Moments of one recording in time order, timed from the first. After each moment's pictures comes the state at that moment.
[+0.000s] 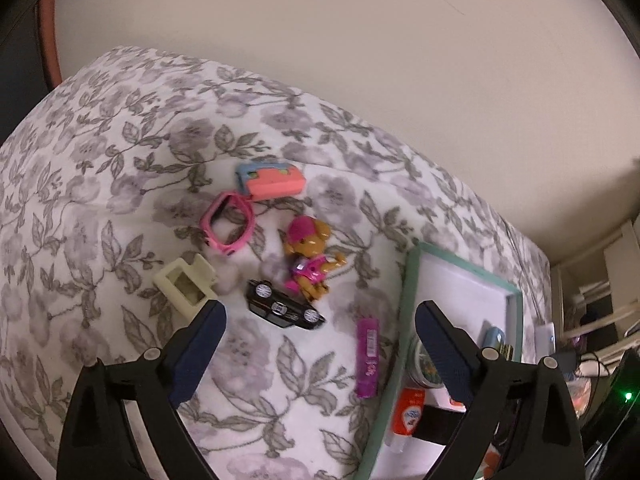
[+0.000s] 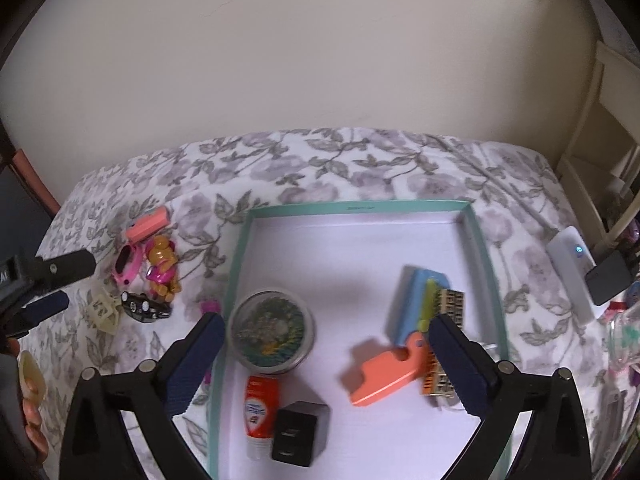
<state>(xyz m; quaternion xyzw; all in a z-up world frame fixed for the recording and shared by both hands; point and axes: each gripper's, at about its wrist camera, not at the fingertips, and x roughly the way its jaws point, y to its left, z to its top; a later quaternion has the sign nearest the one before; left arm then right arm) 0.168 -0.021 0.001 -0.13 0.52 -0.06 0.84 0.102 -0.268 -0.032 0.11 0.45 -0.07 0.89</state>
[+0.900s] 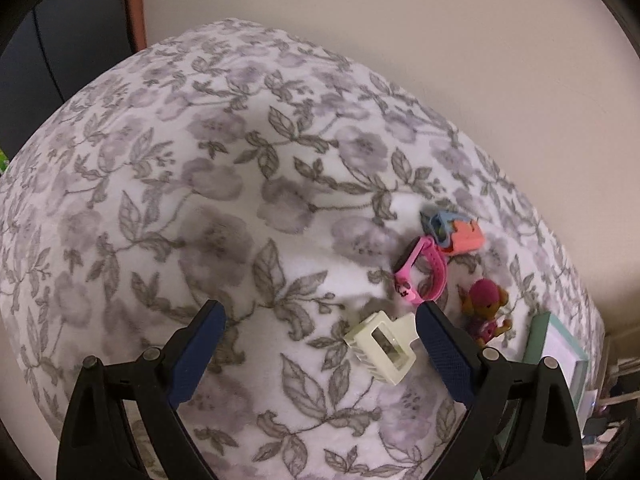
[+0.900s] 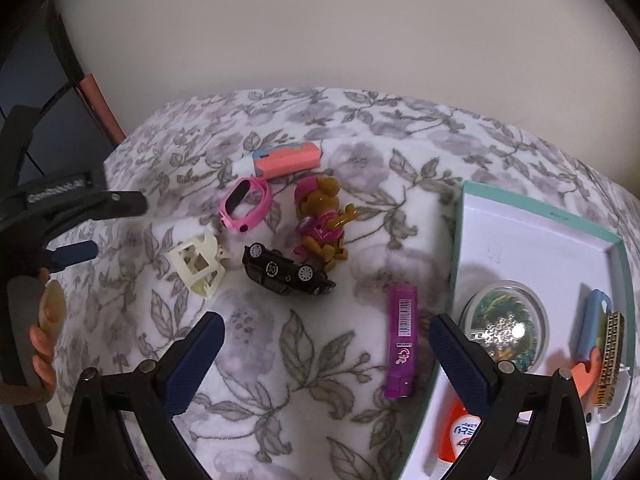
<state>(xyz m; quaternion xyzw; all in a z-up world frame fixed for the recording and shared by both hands) 0.198 0.110 -0.039 -0.15 0.53 0.08 0.83 0.137 -0.125 -0.065 0.05 0.47 0.08 0.88</state>
